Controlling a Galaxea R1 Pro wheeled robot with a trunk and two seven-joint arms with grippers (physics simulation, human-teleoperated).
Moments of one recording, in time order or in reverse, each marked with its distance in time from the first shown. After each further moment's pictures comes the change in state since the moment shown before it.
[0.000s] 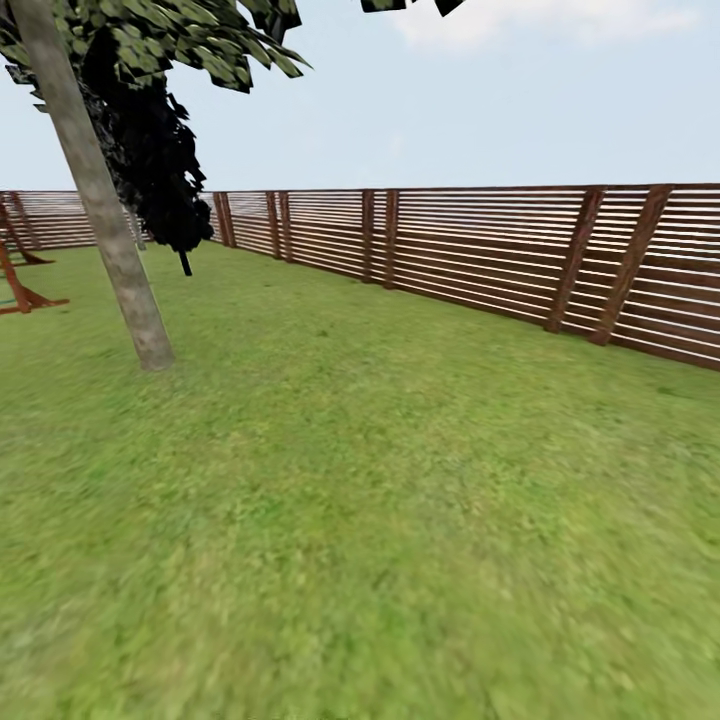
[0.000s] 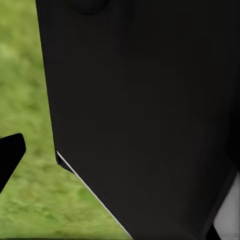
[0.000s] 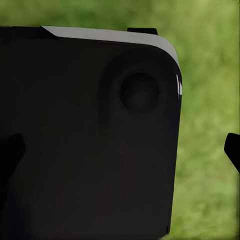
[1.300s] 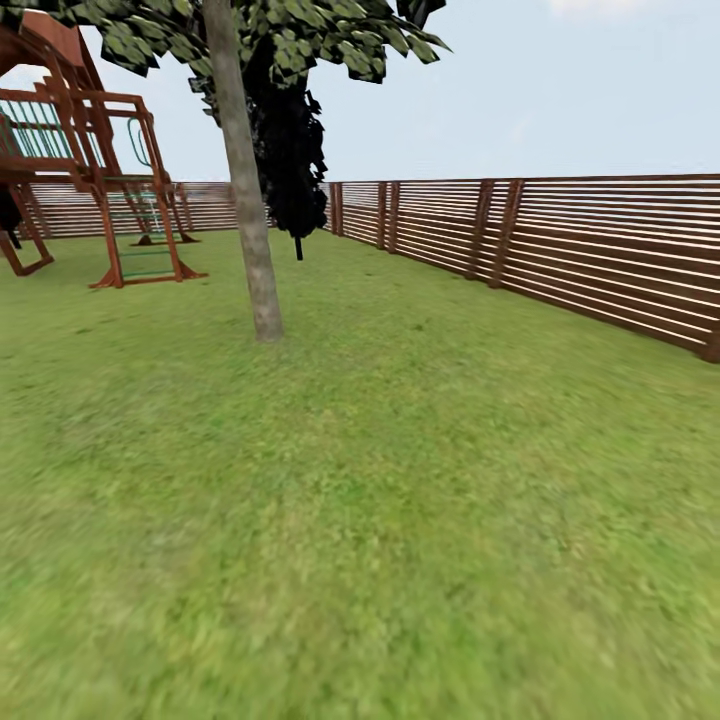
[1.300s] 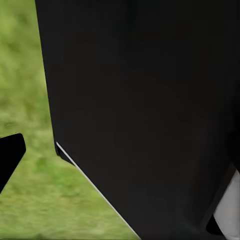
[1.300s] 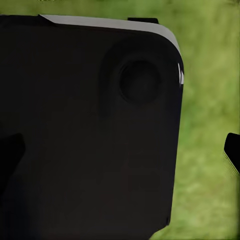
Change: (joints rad) left arm 0.000 0.000 0.001 0.000 0.000 0.000 0.000; right arm 0.000 0.000 0.000 0.000 0.000 0.000 0.000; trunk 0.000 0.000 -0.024
